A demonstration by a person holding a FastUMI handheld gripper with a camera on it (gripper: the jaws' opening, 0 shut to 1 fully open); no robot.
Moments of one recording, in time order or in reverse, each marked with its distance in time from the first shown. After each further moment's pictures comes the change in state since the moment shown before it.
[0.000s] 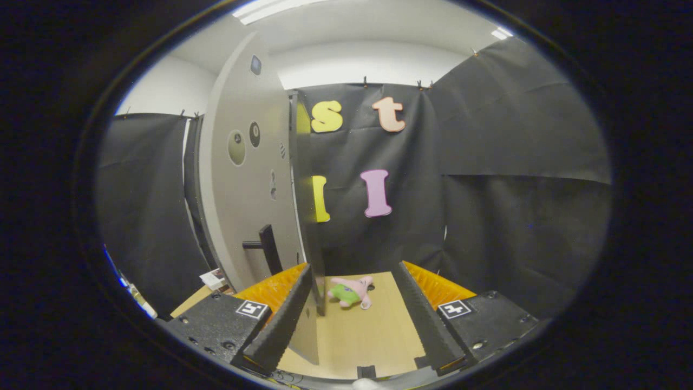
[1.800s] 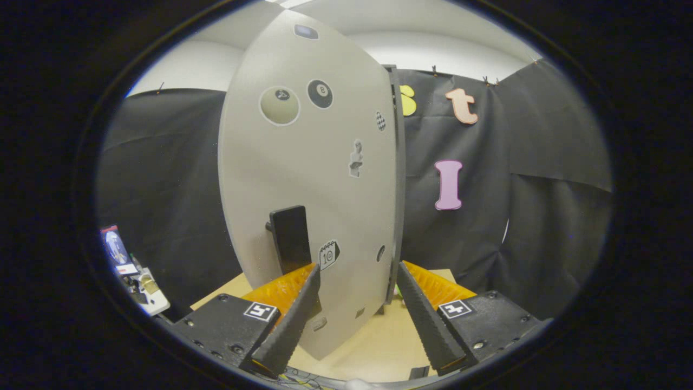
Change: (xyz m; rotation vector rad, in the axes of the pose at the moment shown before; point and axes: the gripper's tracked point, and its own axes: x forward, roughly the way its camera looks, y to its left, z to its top) arm 0.046 0.213 -0.029 -0.103 0.050 0.175
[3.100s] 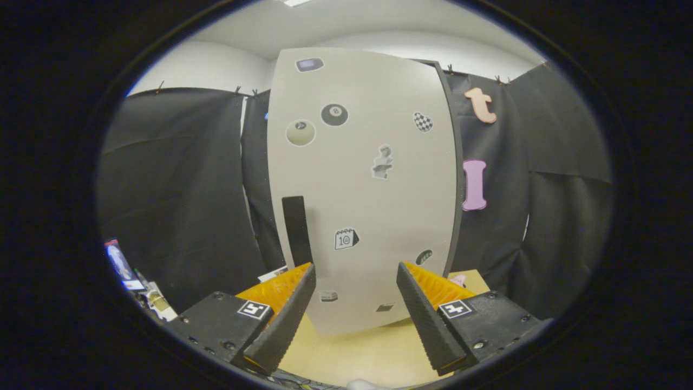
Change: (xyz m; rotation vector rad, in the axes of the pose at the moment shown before) arm 0.034 0.088 0.006 0.035 -0.015 0.040
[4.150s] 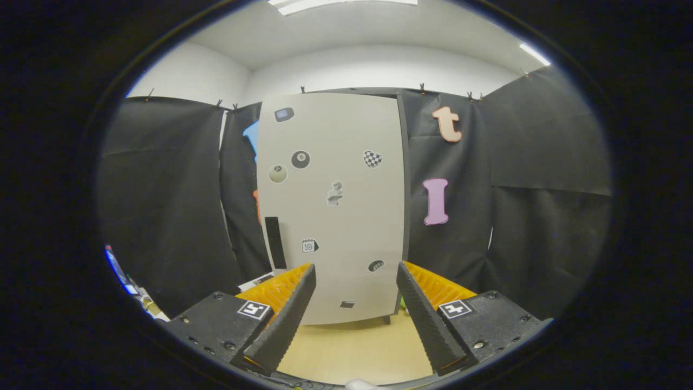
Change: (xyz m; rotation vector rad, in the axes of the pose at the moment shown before) arm -0.046 -0.081 -0.286 0.002 -0.081 -0.132
